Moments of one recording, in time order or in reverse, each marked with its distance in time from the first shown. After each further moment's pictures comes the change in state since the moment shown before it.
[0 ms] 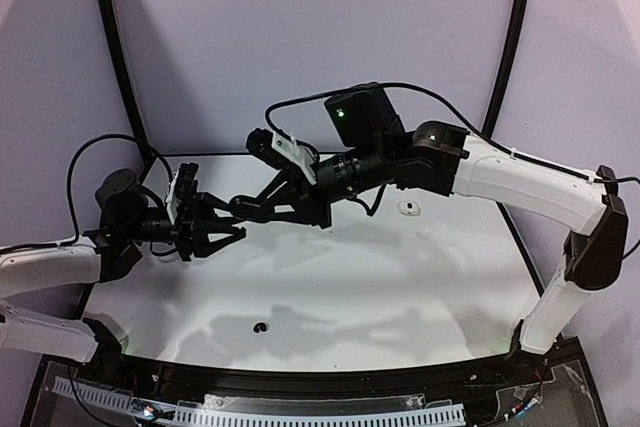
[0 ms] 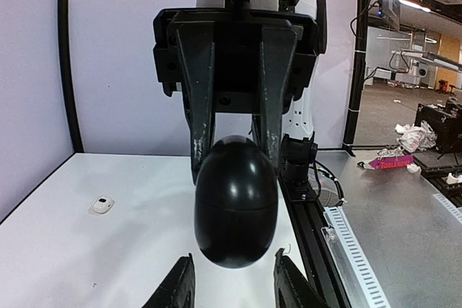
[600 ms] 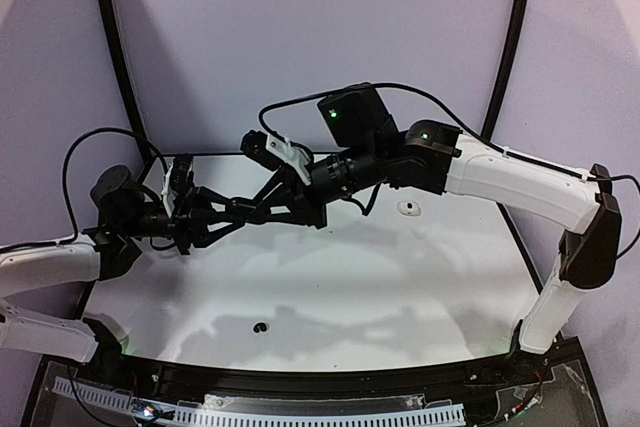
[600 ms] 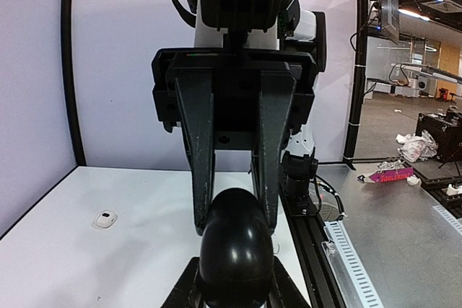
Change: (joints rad) left arm 0.000 0.001 0.018 0.064 0.001 -0.067; right arm 0.000 0.034 0.033 -0.018 -0.007 -0.006
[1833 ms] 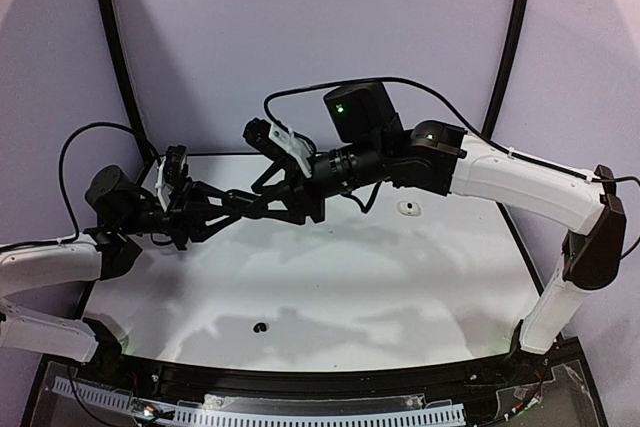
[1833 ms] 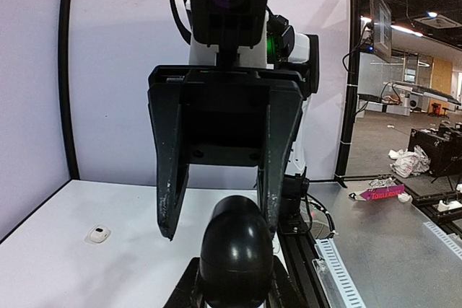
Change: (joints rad) left arm 0.002 0.011 0.000 0.129 0.013 -0.120; right arm 0.000 -0.022 -0.020 0.073 0.038 0.050
